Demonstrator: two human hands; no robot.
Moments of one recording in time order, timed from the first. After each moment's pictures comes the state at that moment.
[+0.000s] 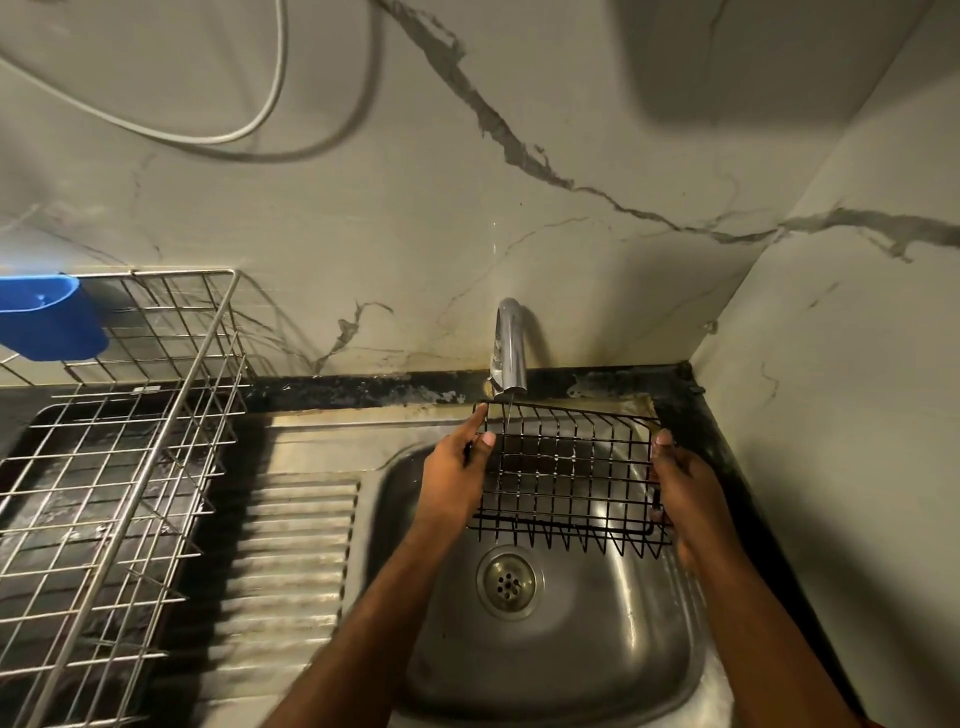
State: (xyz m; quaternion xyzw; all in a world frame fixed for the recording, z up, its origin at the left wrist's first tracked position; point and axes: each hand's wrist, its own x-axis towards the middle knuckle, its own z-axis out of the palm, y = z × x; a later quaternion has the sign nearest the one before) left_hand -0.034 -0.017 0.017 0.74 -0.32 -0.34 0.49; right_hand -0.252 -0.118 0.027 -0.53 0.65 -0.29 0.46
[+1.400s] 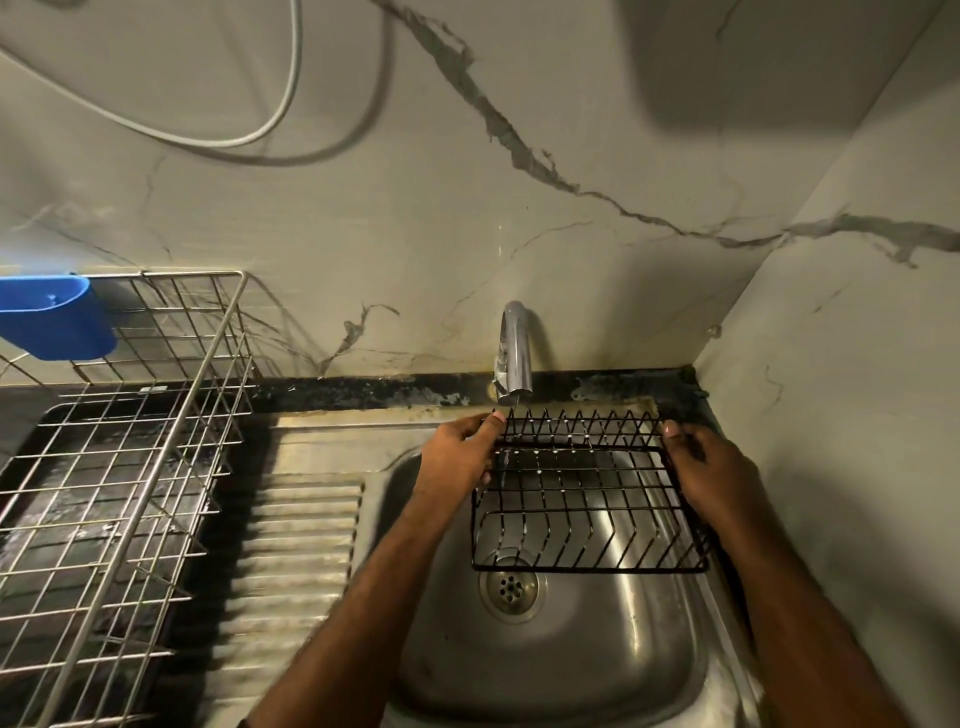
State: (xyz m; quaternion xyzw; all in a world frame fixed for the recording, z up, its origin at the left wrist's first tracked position) left_hand -0.022 -0.029 0.036 0.74 -0.25 -0.40 0.48; right_hand -0.262 -0.130 0.067 -0.68 0.65 -0.17 0.29
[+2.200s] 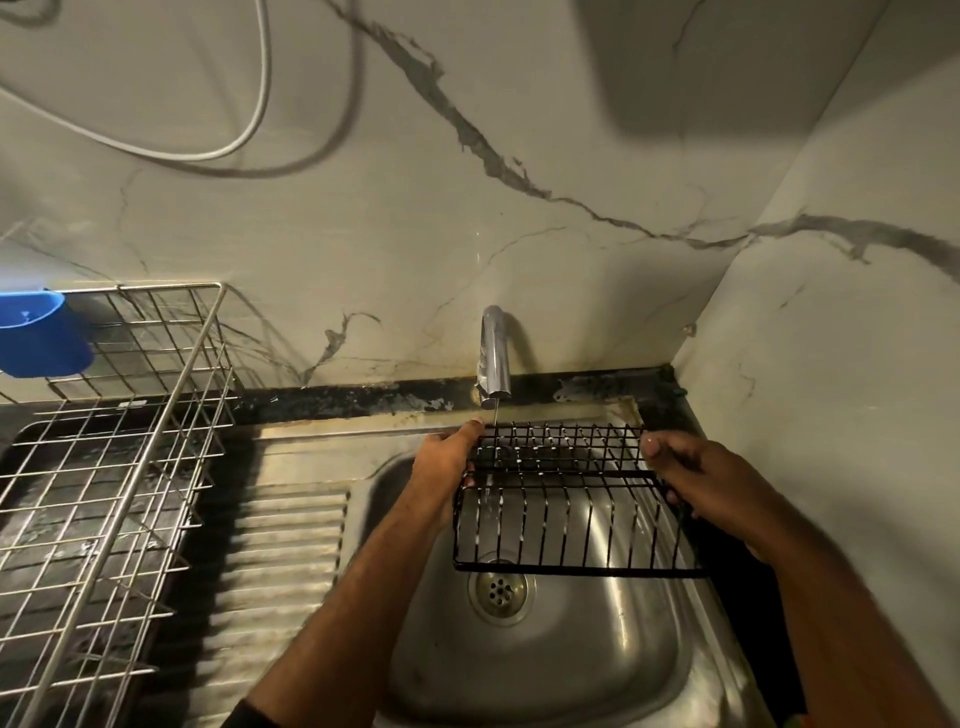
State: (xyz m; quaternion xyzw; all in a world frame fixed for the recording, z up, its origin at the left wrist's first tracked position) left_hand -0.031 -0.032 0.045 0.67 -0.13 -0.51 0.53; right_hand -0.292 -0.120 0.096 -0.71 0.55 -0.11 0.42
